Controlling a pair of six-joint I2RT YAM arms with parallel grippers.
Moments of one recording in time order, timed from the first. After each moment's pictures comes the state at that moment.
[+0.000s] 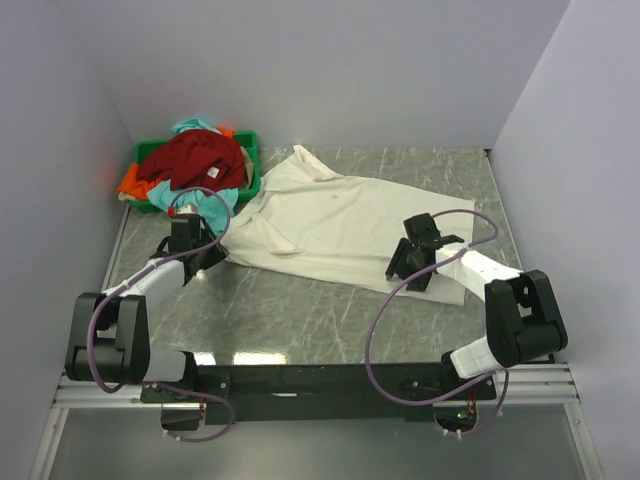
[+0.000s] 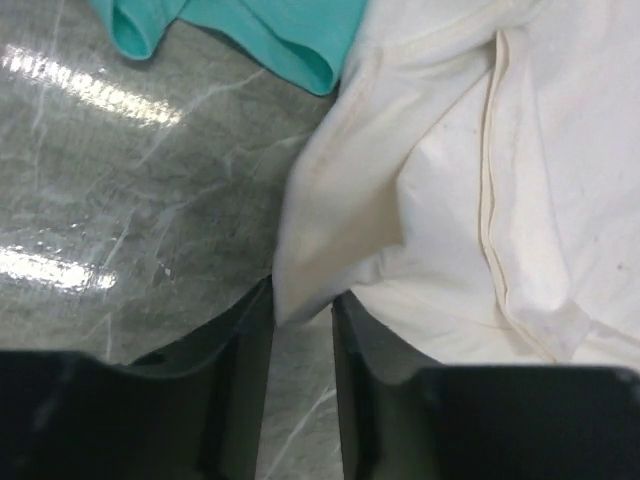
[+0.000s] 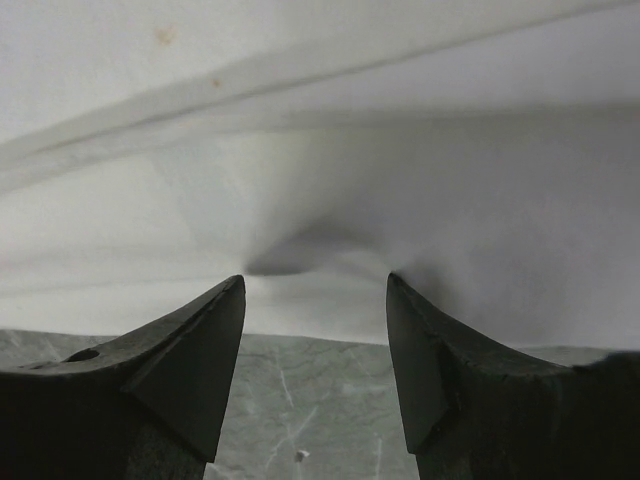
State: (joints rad) left arm -0.06 1.35 0.62 -0.05 0.03 -0.58; right arm 0.26 1.46 0.76 -0.49 0.02 0.72
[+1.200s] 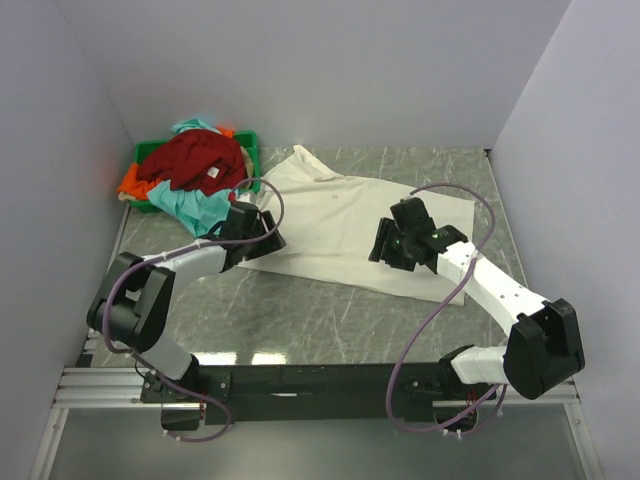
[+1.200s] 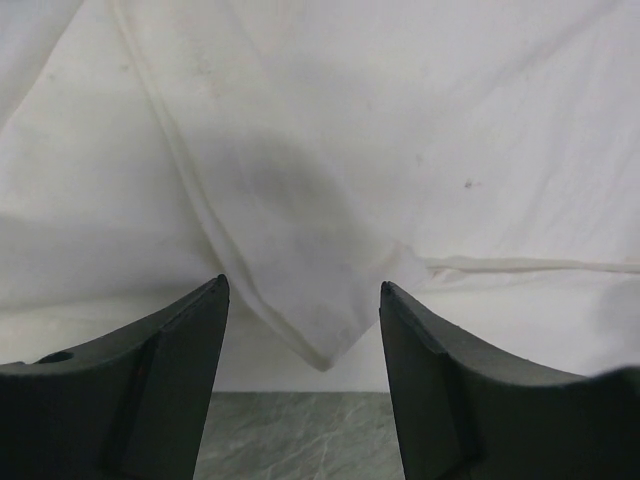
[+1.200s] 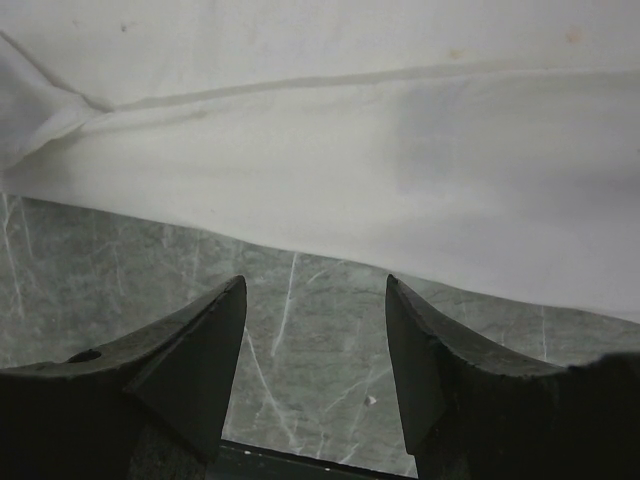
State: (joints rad) left arm -0.41 1.57 0.81 0.01 0.00 -0.69; right arm 0.44 1.30 0.93 -0.61 0.03 0.66
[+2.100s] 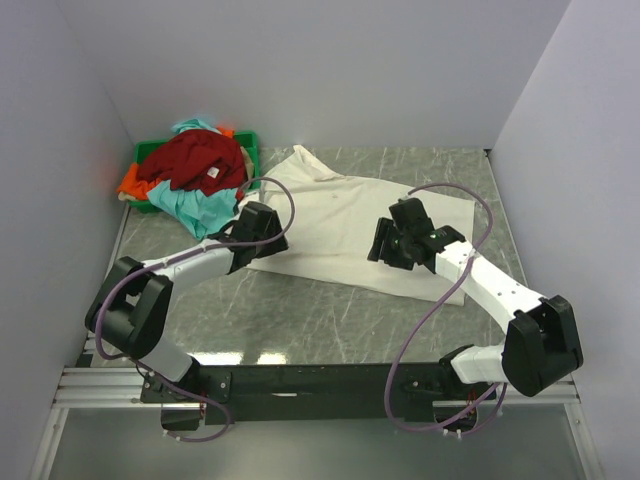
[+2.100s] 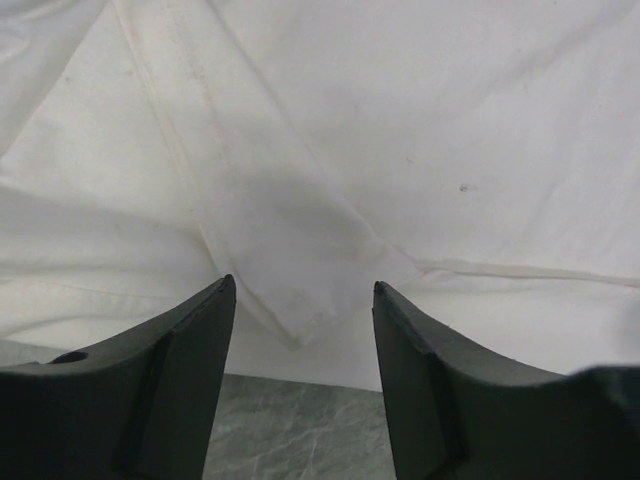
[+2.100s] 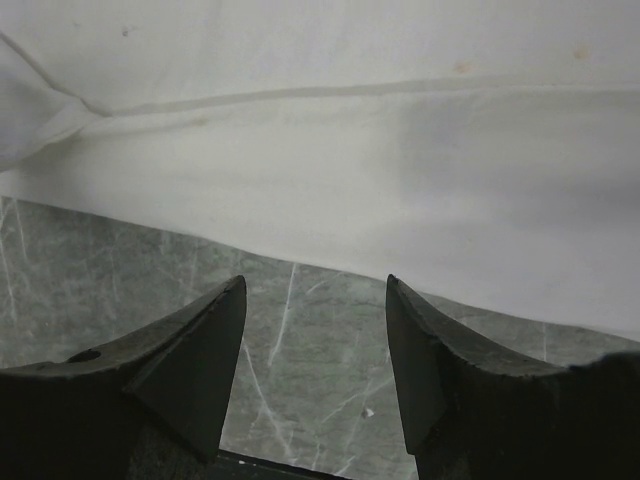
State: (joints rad) left arm -0.52 1.55 0.87 -0.08 -0.19 -0.70; right arm 0.44 1.31 0.92 -0.57 0.03 0.64
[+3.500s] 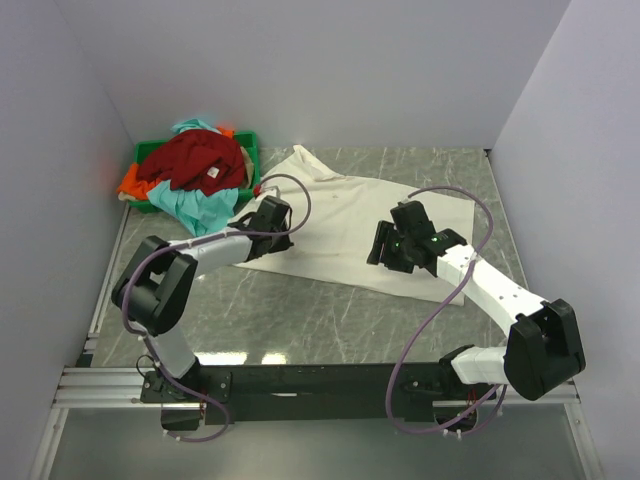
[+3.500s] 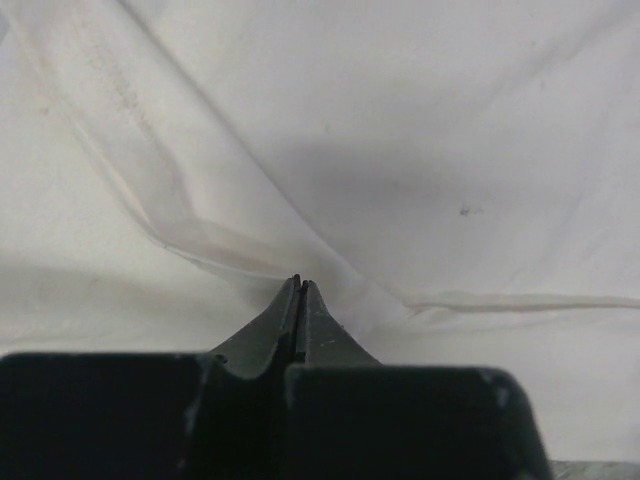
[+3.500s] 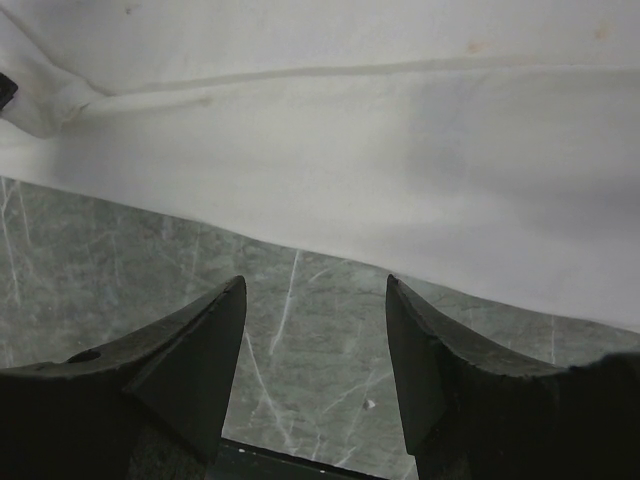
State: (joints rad) left arm -0.56 1.72 1.00 -0.12 -0.21 -0.67; right arm 0.44 1.29 0.90 -0.56 0.00 0.64
